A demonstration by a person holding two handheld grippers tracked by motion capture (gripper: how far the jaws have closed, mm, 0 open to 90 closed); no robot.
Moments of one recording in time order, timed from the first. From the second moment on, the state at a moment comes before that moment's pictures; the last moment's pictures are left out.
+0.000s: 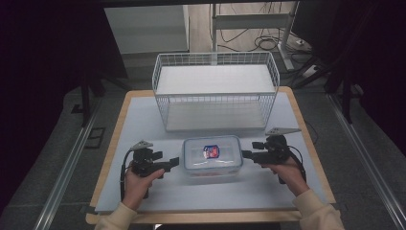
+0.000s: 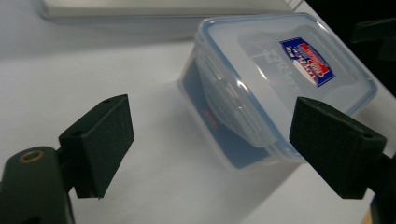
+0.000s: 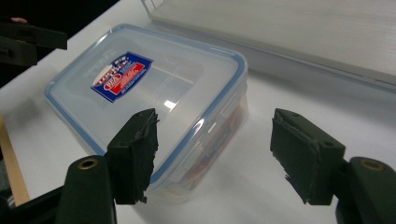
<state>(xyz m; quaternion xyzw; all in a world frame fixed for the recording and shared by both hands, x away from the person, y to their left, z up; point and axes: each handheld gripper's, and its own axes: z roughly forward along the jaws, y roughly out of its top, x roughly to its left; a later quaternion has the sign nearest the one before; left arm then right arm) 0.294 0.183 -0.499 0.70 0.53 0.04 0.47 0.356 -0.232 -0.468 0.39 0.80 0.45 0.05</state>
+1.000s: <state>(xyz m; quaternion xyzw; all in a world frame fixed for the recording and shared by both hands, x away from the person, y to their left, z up) 0.327 0.148 -0.527 0.67 0.54 -0.12 0.49 0.372 -0.207 -0.471 0.40 0.81 0.43 0.02</state>
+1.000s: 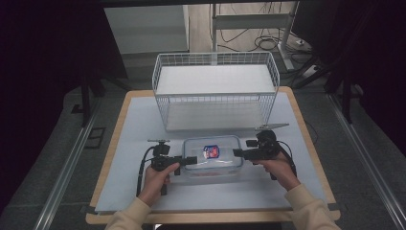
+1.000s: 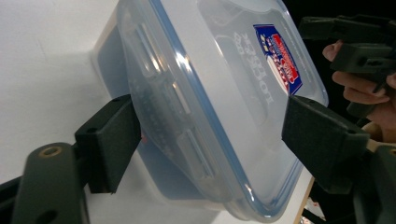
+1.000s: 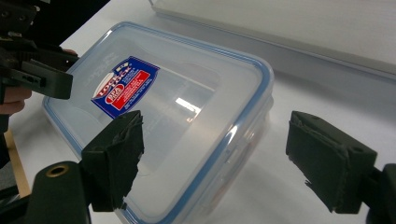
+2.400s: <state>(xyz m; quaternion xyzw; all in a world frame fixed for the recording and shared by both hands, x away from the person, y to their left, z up) 0.326 0.151 -0.526 0.67 0.54 -0.12 0.50 0.394 -0.209 -0.504 0.46 0.76 0.43 -0.16</state>
